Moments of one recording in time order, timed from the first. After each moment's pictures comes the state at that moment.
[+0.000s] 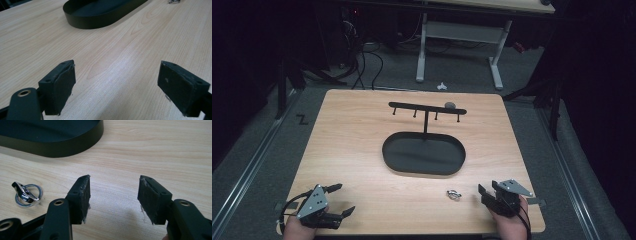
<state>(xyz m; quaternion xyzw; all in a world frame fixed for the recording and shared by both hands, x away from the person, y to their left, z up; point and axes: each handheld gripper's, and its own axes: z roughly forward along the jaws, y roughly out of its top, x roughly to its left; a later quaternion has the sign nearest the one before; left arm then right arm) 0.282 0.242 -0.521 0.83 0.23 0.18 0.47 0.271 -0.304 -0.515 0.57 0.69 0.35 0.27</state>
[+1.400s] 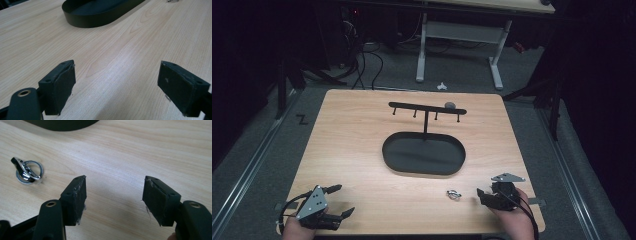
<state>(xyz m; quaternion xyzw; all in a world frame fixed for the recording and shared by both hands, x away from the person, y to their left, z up) 0.280 0.243 -0.521 0.83 0.23 0.18 0.47 0.287 -0.301 -0.497 0.57 0.76 0.25 0.19</state>
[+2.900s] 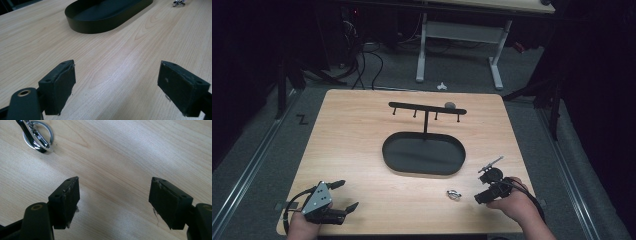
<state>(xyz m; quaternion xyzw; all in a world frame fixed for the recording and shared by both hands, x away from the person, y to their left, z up) 0.292 0.232 -0.520 0.83 0.23 0.19 0.48 0.323 -0.279 -0.469 0.52 0.85 0.07 0.07</state>
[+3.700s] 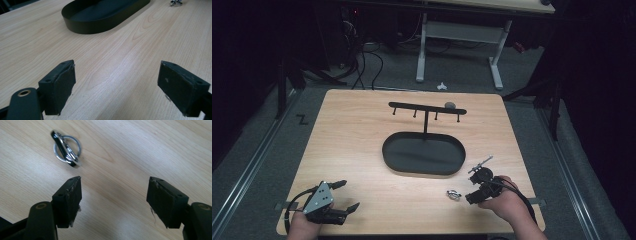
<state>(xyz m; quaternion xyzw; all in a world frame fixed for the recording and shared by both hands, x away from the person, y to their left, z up) 0.292 0.231 -0.520 0.83 0.22 0.19 0.48 0.324 -0.250 -0.467 0.49 0.86 0.08 0.07</state>
